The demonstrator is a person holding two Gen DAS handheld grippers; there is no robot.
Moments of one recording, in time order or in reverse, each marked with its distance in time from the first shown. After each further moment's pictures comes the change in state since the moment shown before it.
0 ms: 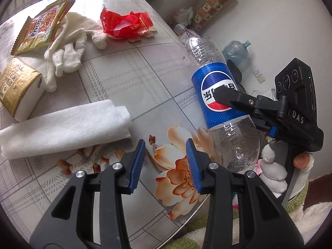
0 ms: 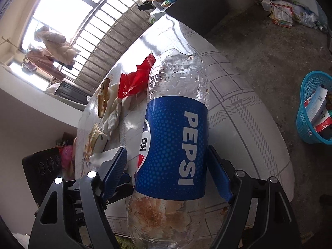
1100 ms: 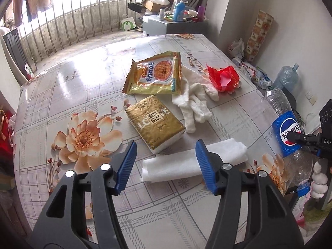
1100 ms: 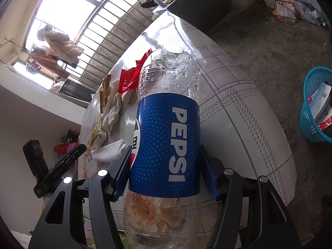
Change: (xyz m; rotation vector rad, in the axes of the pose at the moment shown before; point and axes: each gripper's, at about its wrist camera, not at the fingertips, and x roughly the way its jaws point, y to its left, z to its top) left arm -0.108 0.080 -0.001 -0.026 -0.255 0.455; right arm -0.003 -0.017 -0.004 0.003 0.015 0.048
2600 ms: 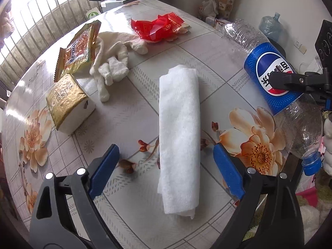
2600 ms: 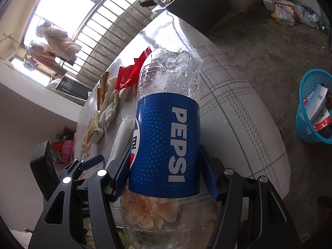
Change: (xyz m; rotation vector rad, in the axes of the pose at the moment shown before) left arm 0.046 -0.103 -0.034 0.263 0.191 -0.034; right arm -0.004 0.002 -0.003 -0.016 0.008 -0.029
